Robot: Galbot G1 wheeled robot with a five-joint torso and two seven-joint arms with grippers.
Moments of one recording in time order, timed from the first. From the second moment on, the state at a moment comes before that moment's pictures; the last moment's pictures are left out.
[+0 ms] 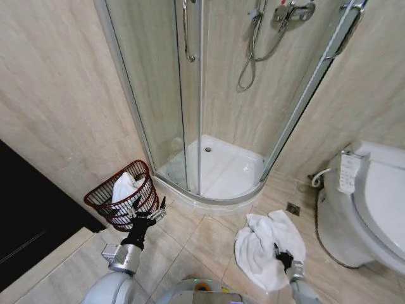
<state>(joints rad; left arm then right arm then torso) 1.83 -1.53 -0.63 -2.37 -0.17 0.06 0.11 -1.19 1.27 0.80 0.77 0.16 0.46 -0.28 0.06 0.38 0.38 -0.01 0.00</state>
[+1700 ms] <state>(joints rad) 1.83 -1.53 -0.63 -2.37 -0.17 0.06 0.11 -1.84 1.33 1.04 2.14 0.52 0.45 -0.10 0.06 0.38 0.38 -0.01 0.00</state>
